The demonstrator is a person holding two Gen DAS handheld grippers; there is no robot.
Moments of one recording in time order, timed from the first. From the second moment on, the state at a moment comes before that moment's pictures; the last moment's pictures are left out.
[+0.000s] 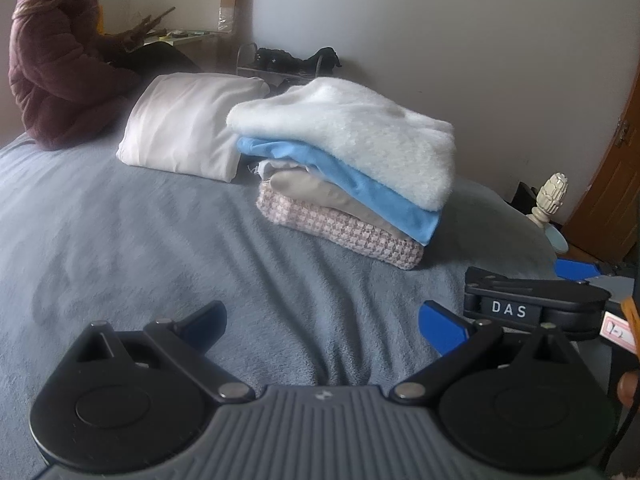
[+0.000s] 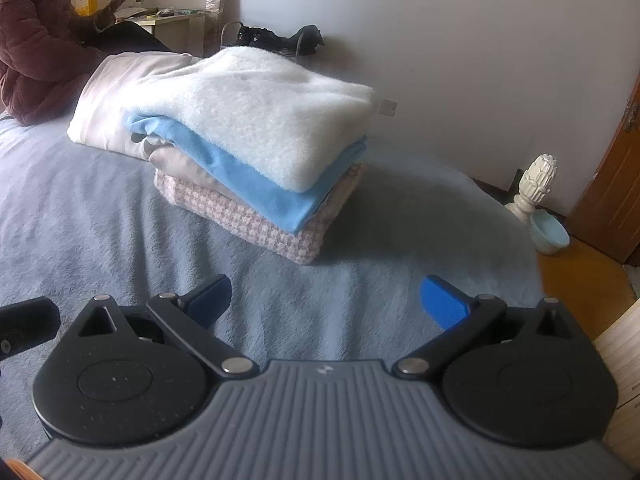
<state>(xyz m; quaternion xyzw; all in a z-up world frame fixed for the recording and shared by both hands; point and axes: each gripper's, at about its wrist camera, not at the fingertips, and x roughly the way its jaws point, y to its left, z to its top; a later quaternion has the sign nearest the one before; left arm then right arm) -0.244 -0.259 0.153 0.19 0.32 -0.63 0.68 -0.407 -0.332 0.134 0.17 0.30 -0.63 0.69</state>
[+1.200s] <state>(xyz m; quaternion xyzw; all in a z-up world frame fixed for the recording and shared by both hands) -0.246 -0.258 0.154 0.19 0.32 -0.62 0.69 -0.408 -0.328 0.136 0.17 0.31 -0.63 0.70</state>
